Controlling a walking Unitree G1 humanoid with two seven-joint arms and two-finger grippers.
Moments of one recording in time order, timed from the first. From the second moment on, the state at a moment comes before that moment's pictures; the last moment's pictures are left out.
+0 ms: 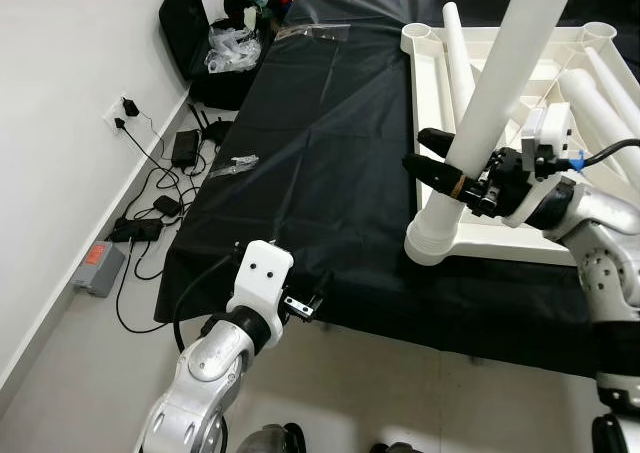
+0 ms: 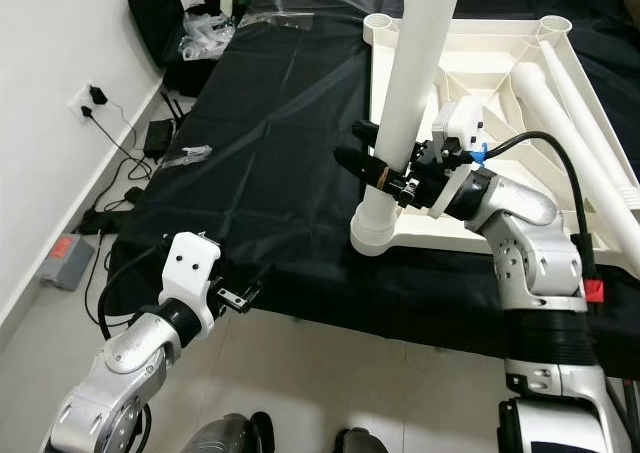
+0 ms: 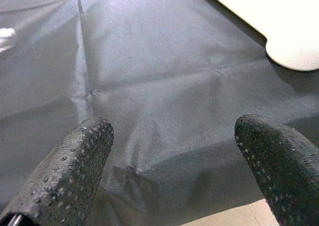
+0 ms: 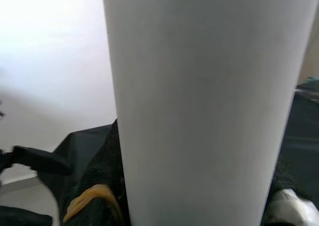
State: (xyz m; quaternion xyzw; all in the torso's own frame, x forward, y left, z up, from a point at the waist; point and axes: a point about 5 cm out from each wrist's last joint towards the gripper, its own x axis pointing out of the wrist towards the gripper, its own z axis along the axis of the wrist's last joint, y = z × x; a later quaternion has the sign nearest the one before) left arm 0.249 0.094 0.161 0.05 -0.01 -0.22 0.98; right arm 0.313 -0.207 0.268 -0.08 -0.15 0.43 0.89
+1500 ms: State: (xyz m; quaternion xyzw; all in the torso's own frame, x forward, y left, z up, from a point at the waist) left arm 0.252 0.083 0.160 0.04 -0.01 -0.24 0.97; right arm 0.294 -0.146 0.252 -0.03 -0.19 -0.03 0.98
